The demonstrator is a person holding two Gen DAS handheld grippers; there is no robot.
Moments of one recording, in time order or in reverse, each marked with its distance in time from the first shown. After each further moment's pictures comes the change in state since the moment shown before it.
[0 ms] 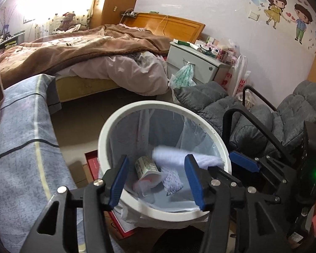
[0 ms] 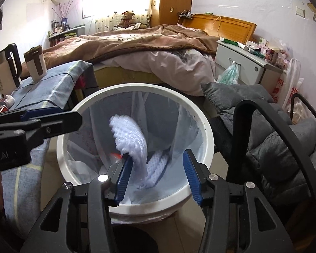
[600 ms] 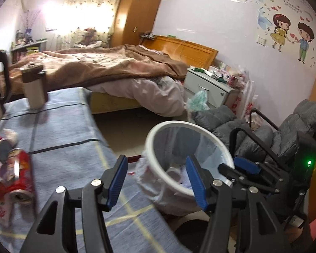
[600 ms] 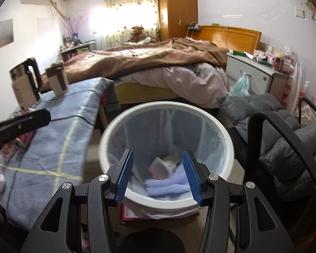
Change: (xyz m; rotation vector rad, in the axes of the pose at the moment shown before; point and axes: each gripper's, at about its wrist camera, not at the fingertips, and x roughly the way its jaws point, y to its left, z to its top) left arm -0.099 0.045 -0.020 -0.064 -0.158 0.098; right arm -0.045 0.036 0.002 0.025 -0.101 0.113
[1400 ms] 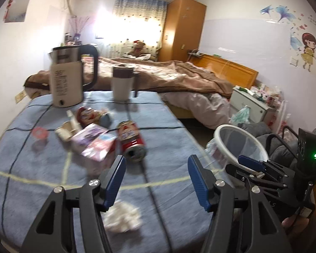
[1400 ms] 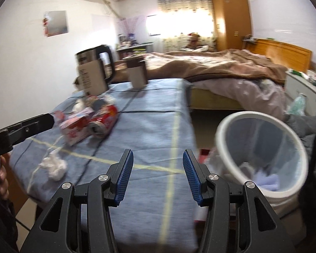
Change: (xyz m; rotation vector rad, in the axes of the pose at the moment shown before) left arm -0.135 0.100 -0.071 -0.116 -0.111 0.288; right arm -0.027 0.138 -0.029 -0.158 -0.037 0.363
